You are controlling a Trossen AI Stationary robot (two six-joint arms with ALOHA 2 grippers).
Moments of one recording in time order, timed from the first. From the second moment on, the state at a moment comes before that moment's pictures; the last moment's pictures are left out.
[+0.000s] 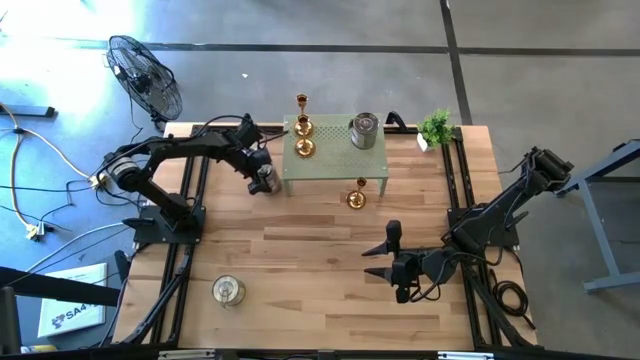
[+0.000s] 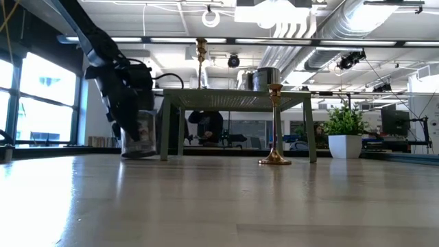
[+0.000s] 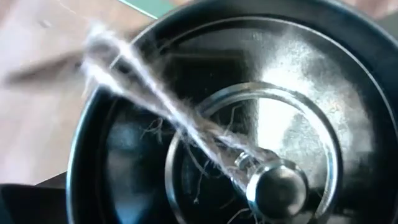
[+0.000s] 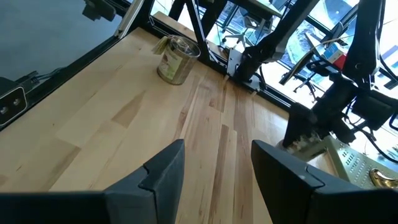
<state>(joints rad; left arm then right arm) 0.77 1.51 0.74 -0.48 0.44 0.27 0.67 1.27 0.83 0.02 0.62 -0.22</state>
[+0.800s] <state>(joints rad) 0.73 1.51 0.73 -0.64 0.79 0.35 0.67 1.27 0.83 0.00 0.61 -0.19</state>
